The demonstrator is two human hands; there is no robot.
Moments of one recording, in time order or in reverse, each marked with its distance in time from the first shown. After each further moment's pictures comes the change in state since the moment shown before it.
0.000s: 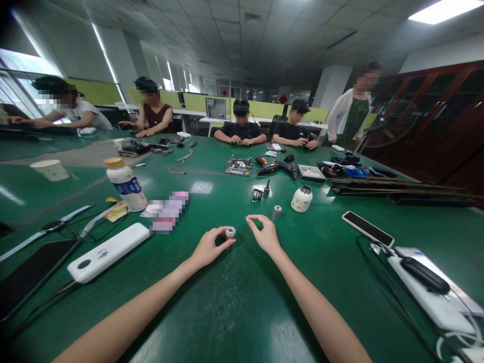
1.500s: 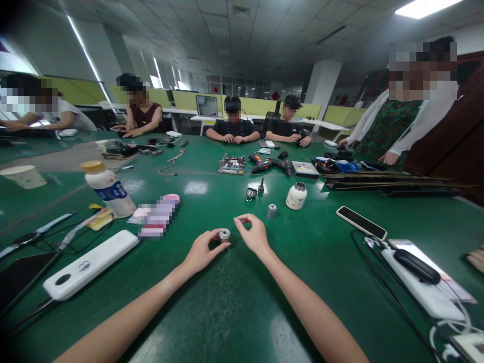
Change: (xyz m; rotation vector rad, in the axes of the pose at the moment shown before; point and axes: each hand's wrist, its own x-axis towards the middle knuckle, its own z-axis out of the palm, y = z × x) left_hand 0.001 -0.004 0.002 0.023 -0.017 0.015; right_hand 0.002 -0.012 0.016 0.000 0.007 0.068
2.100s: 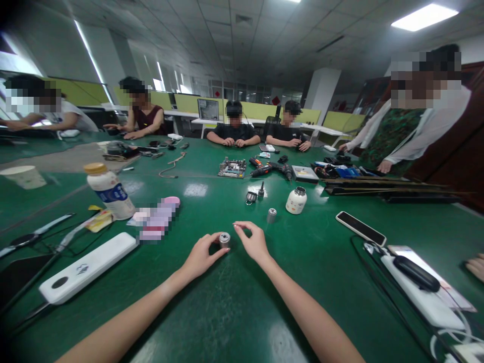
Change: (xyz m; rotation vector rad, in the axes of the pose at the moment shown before) left_hand 0.000 -0.001 0.001 0.017 0.004 0.029; right_hand -0.006 0.002 0.002 0.094 -0.023 -0.009
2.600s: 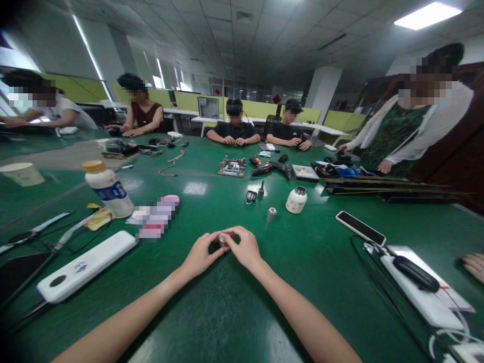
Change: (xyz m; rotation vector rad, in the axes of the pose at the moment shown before) left_hand 0.000 0.001 0.000 0.008 -0.010 0.025; right_hand -0.011 -0.016 0.015 0.042 -0.095 -0.056
